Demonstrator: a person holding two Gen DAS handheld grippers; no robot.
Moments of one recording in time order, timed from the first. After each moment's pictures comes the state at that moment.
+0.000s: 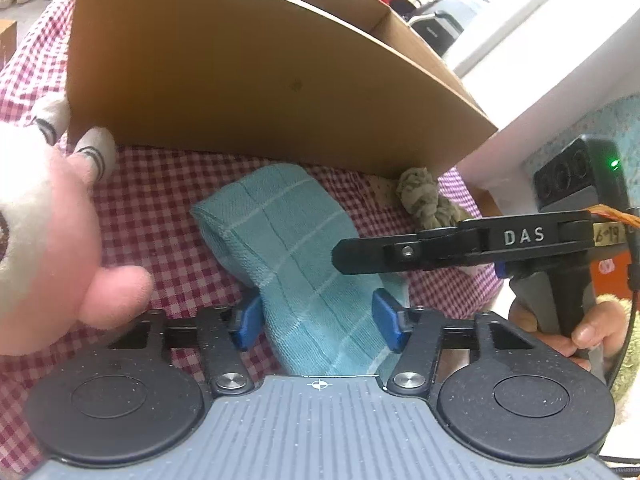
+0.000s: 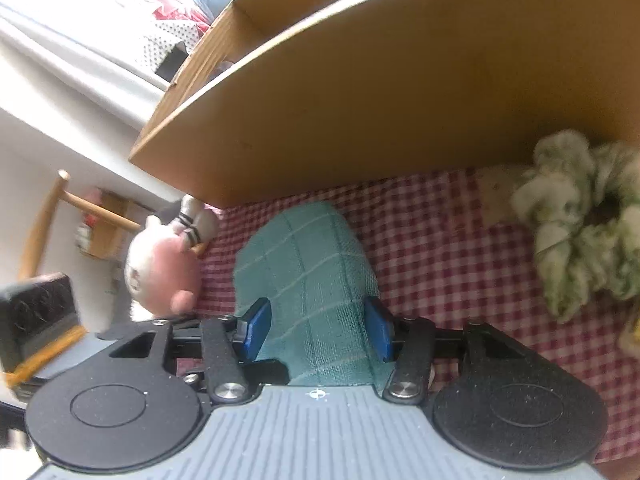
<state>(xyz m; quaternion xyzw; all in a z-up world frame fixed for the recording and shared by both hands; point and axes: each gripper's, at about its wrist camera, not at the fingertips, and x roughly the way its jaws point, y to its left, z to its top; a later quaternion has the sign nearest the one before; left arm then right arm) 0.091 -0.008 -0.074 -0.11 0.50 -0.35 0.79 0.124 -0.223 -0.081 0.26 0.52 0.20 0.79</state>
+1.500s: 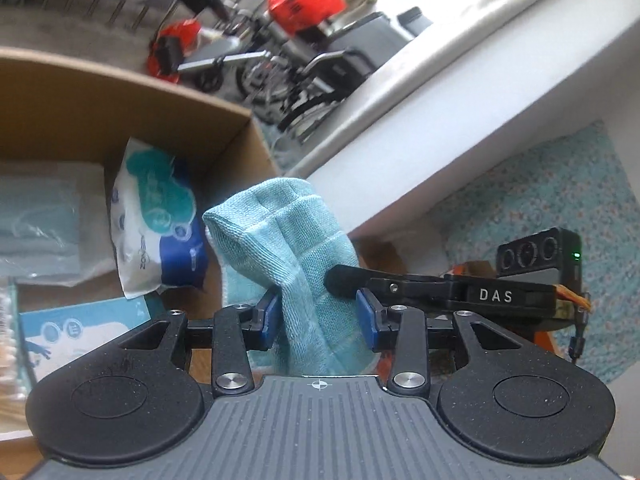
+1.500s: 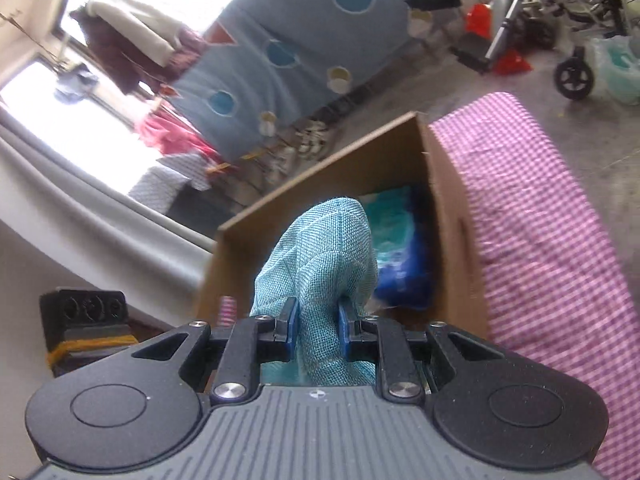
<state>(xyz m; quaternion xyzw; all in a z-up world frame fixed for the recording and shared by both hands) 0.236 -0.139 0.034 -0.19 0.44 -0.47 0.74 0.220 -0.383 0.031 0.32 0.39 0.15 0.85</state>
